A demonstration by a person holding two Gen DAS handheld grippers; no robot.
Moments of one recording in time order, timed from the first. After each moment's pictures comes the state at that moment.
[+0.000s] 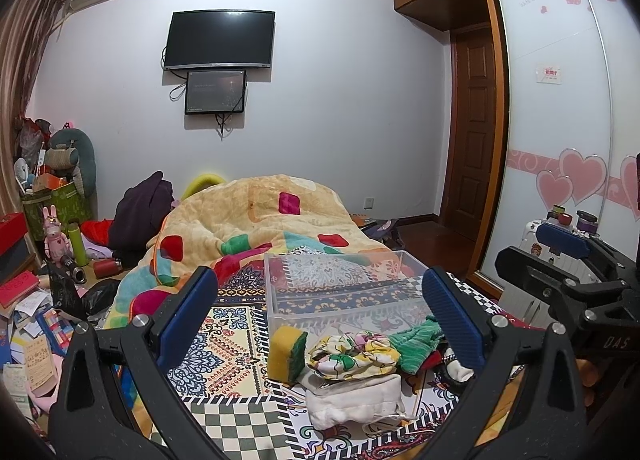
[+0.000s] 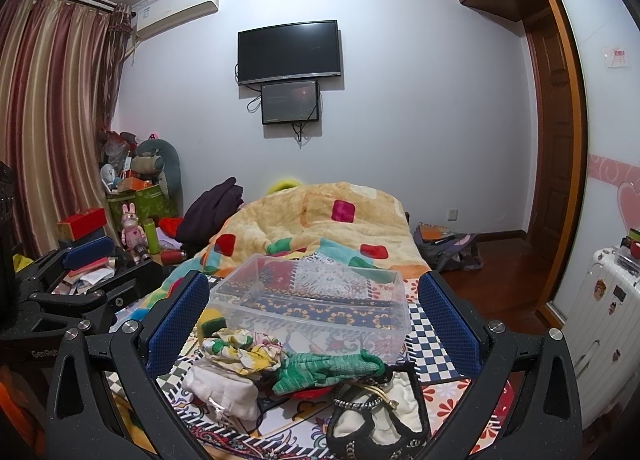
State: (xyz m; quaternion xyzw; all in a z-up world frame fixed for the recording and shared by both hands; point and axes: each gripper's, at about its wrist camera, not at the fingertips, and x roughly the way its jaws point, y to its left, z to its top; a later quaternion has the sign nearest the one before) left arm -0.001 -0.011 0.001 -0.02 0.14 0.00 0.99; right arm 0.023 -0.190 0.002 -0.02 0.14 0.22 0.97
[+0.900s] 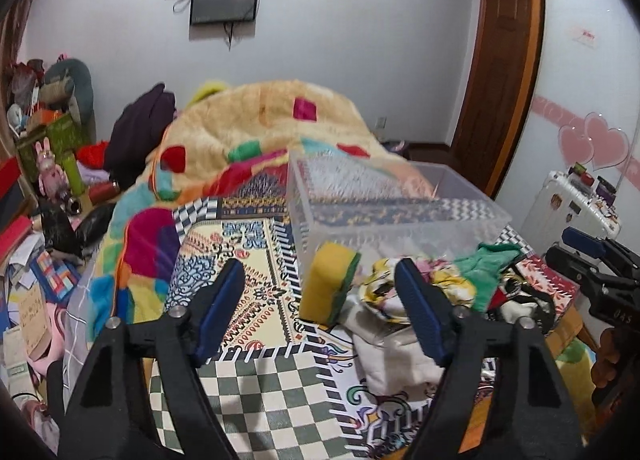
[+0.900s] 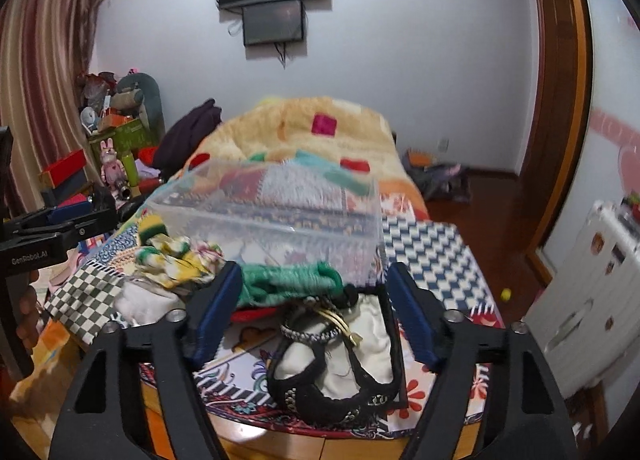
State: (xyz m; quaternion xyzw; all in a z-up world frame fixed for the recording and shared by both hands) left arm 0.056 0.041 -0.066 -0.05 0.31 0.00 0.95; right arm 0.070 -0.218 -0.061 -0.05 0.28 0.20 0.94
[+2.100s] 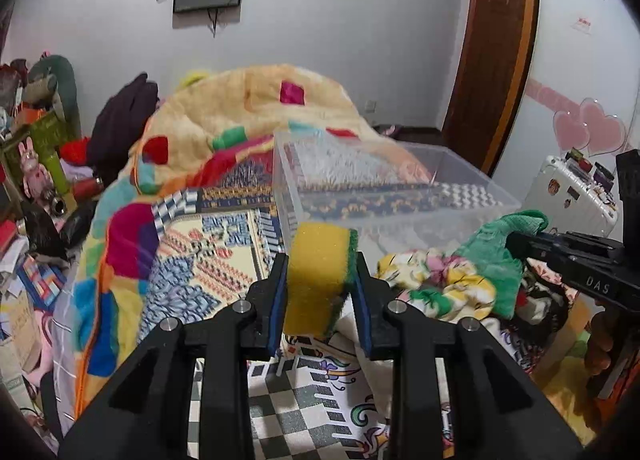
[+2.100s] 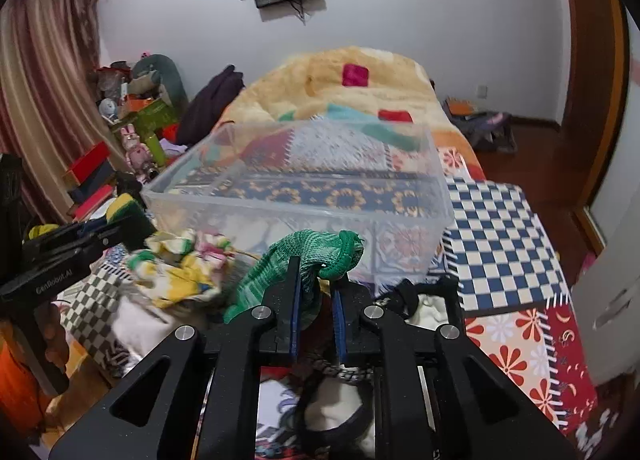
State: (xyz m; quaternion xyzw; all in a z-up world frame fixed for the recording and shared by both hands) left arm 0.077 0.036 -0.075 -0.04 0.32 -0.02 0.95; right arm 0.107 -0.196 -0.075 -0.01 0.36 0.26 0.90
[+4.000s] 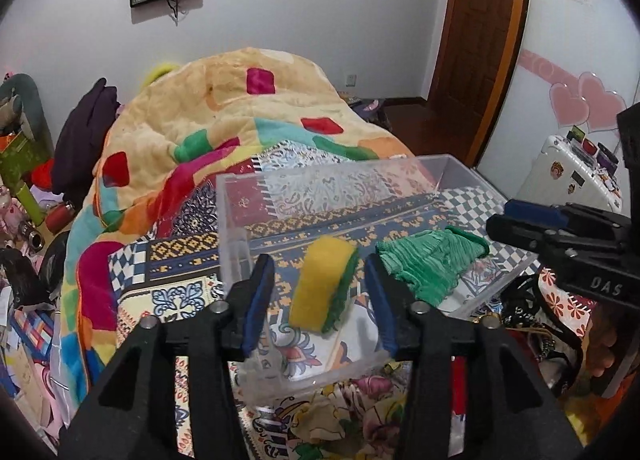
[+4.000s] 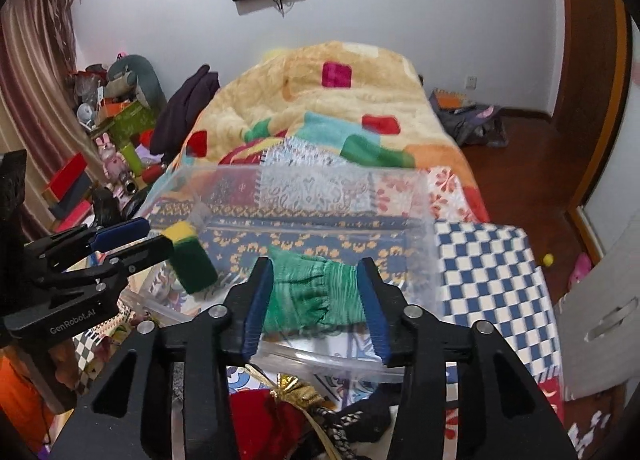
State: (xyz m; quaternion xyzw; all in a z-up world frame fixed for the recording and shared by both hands) left arm 0.185 0.016 -0.070 -0.01 0.37 -0.06 0.93; right arm 0.184 -0.185 -0.060 -0.01 0.38 0.23 0.90
